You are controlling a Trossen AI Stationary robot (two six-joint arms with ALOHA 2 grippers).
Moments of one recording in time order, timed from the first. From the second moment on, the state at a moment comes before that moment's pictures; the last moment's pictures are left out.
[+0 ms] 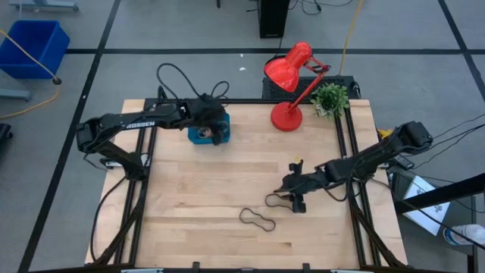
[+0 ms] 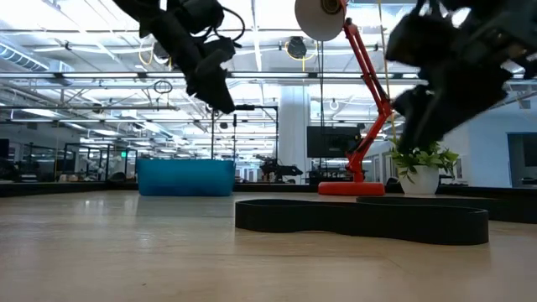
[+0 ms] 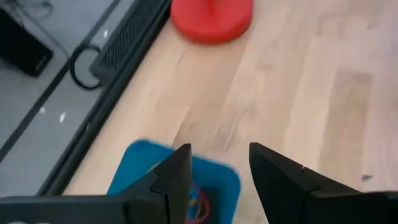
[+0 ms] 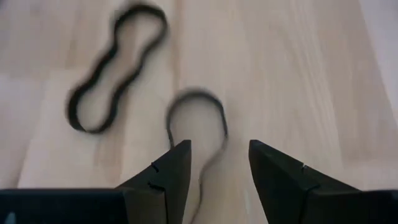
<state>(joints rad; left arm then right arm) 0.39 1.46 1.09 -0.42 -0.04 0.07 0.35 1.33 0.63 -0.19 0.13 0.32</state>
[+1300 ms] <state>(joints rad) 0.32 1.46 1.09 -0.40 -0.05 0.07 0.40 1.52 0.61 -0.21 0.13 0.49</state>
